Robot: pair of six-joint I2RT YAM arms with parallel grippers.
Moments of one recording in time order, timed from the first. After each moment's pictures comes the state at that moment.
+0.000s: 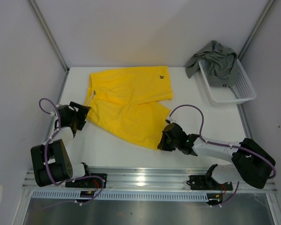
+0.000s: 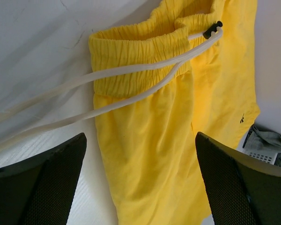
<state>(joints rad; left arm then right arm) 0.31 1.31 0.52 0.13 0.22 -0.95 0.87 1.32 0.54 -0.08 0.01 0.88</state>
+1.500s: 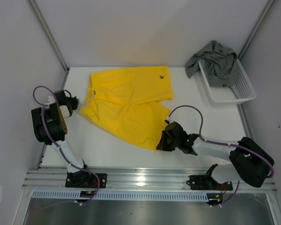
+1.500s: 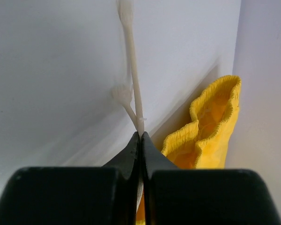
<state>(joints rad) 0.37 1.90 0.96 0.31 0.06 -1.17 0.84 1.33 0.52 -0.03 -0.10 0.87</state>
